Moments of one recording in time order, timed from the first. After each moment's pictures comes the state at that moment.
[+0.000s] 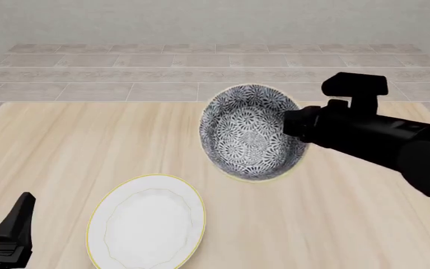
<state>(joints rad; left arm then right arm) 0.00 0.01 0.00 0.00 0.00 0.48 1.15 -0.80 0.17 0.31</state>
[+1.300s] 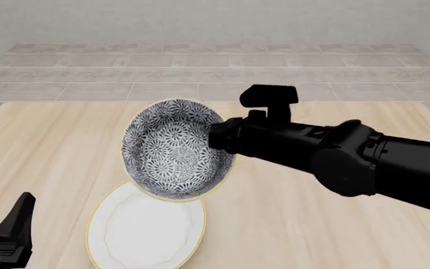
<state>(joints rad) 0.00 0.01 0.00 0.00 0.00 0.75 1.40 -0.92 0.02 0.43</state>
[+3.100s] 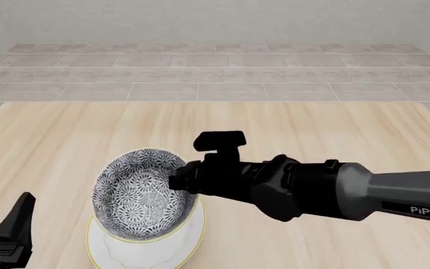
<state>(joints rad) 0.00 0.01 0.00 0.00 0.00 0.88 1.67 -0.93 -0.09 0.55</state>
